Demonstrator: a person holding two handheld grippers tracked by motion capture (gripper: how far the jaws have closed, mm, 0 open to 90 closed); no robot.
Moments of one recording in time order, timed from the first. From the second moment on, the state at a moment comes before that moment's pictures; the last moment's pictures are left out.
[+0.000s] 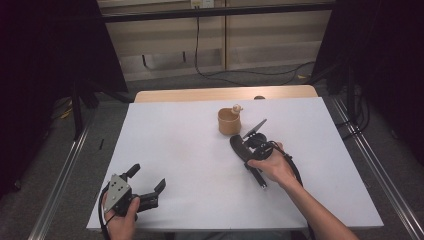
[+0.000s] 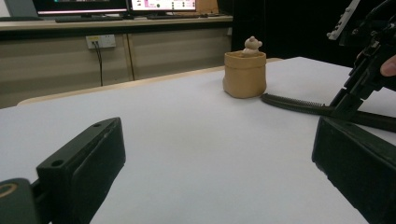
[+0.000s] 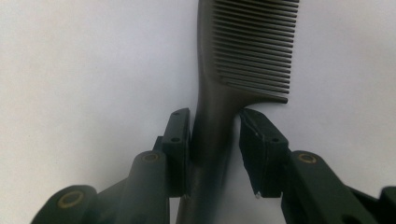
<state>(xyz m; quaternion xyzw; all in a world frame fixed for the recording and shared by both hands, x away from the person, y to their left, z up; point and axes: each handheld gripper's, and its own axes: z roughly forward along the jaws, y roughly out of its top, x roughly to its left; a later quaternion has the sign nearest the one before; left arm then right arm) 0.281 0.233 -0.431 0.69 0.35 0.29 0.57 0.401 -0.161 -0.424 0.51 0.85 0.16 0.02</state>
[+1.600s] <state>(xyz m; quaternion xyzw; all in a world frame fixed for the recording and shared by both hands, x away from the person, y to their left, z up) 0.282 0.234 -0.431 0.68 0.35 0.29 0.57 0.387 -0.181 -0.408 0.53 0.82 0.22 0.01</state>
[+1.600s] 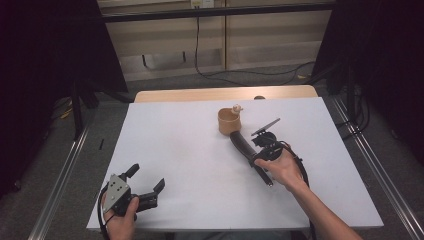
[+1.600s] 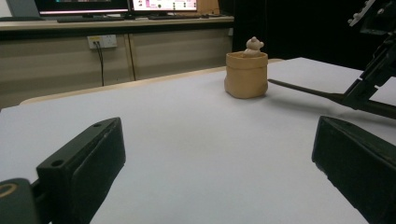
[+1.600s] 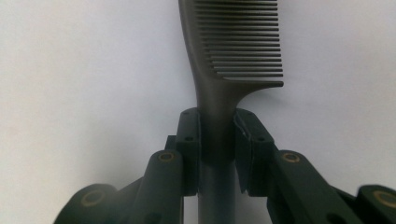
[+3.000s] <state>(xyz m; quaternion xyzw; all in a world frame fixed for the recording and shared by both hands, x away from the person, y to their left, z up) 0.281 0.236 -0.430 0.68 0.35 0.29 0.57 0.355 -0.197 -0.387 0.46 0.78 0.41 0.12</state>
